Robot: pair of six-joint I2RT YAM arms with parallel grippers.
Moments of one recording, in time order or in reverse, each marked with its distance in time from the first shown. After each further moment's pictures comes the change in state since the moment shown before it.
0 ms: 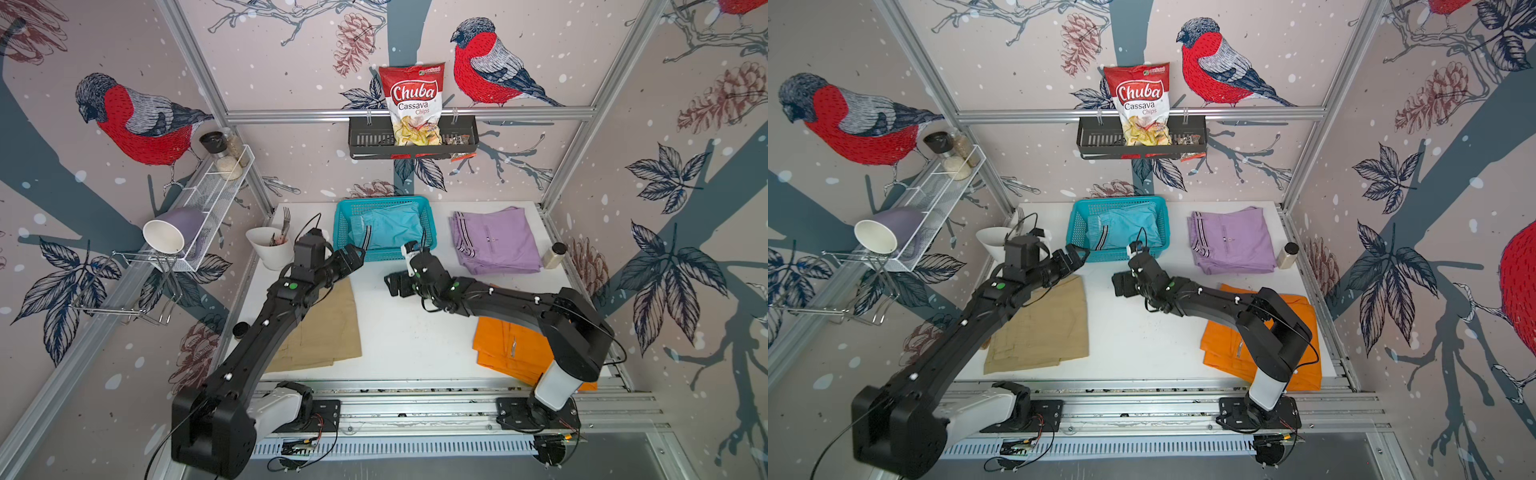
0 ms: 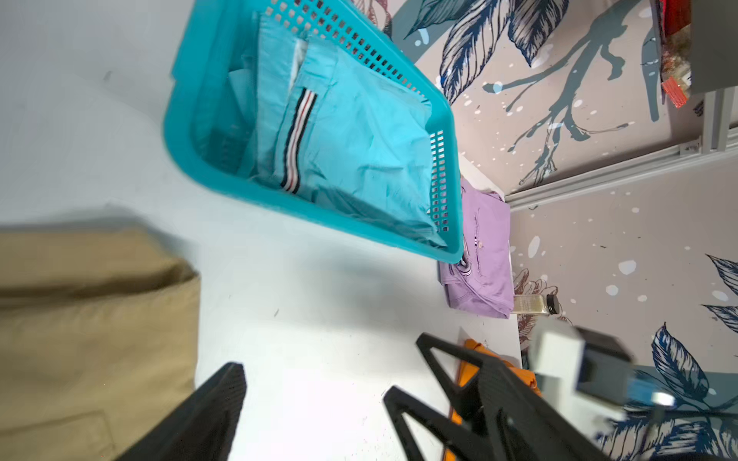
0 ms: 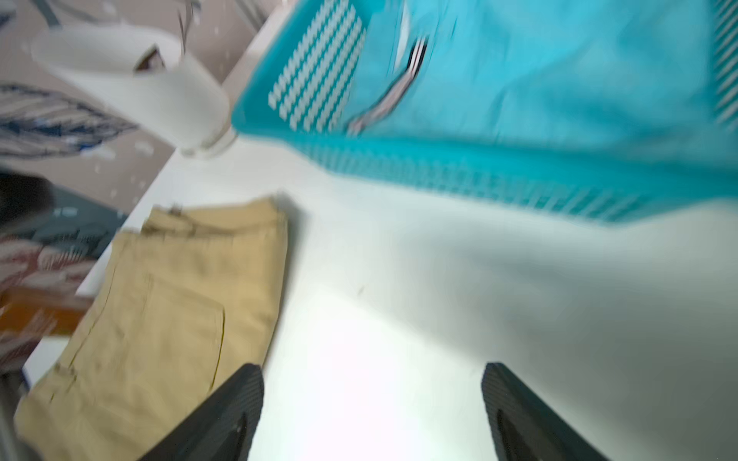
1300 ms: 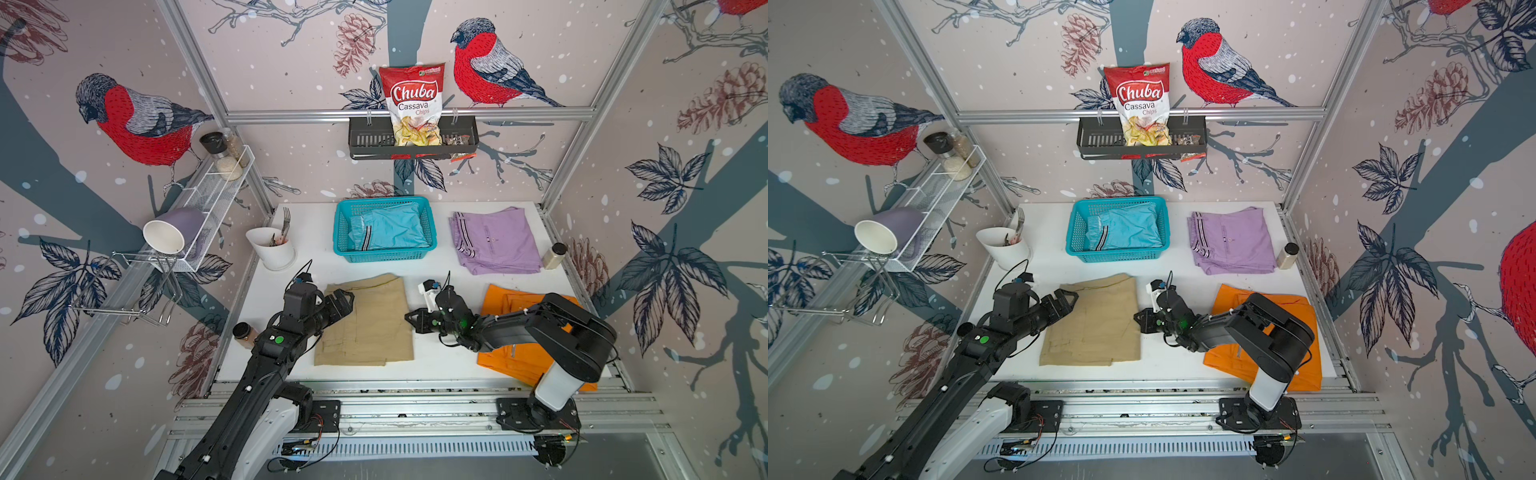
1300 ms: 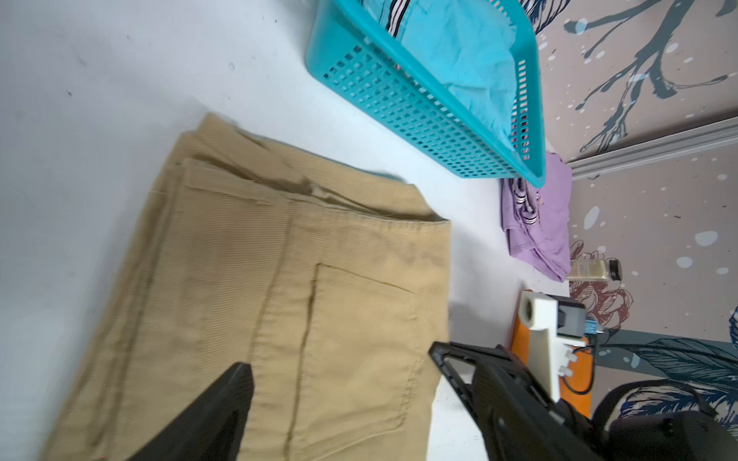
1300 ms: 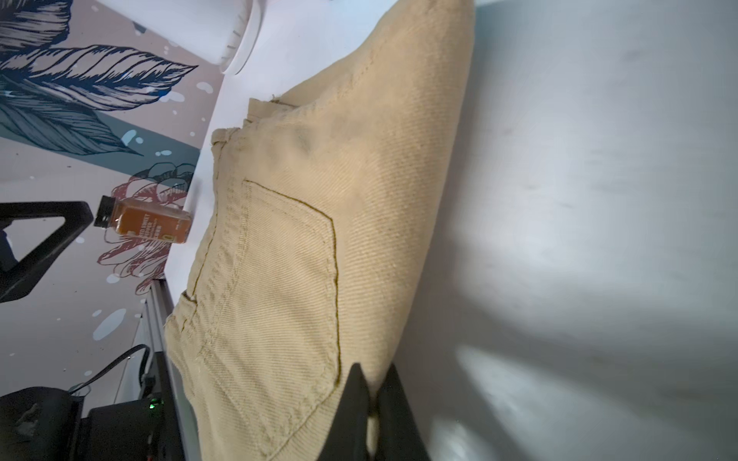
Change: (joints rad) left arm -0.004 -0.308 -0.314 -0.121 -0.025 0.011; right arm -0.110 -0.056 -0.497 0.487 -0.280 0.208
